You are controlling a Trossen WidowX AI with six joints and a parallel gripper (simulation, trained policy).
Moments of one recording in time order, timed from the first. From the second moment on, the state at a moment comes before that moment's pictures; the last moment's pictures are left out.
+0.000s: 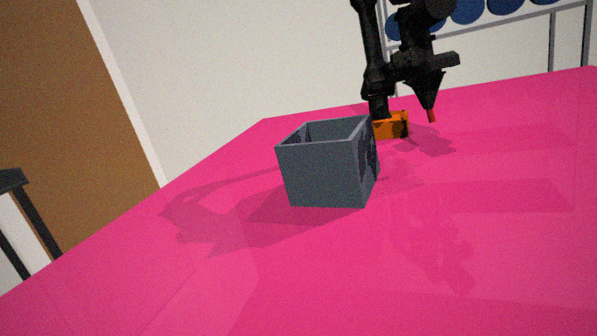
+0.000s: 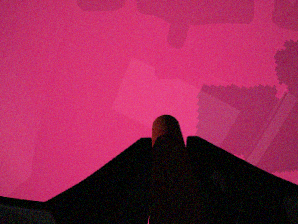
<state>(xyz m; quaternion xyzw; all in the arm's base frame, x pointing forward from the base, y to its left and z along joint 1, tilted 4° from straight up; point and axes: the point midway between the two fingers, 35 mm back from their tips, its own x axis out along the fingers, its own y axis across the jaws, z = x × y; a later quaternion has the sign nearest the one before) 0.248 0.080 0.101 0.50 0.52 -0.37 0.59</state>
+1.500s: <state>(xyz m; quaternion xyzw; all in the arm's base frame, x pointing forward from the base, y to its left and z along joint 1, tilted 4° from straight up) 0.284 -0.071 0.159 0.48 0.46 -0.43 0.61</state>
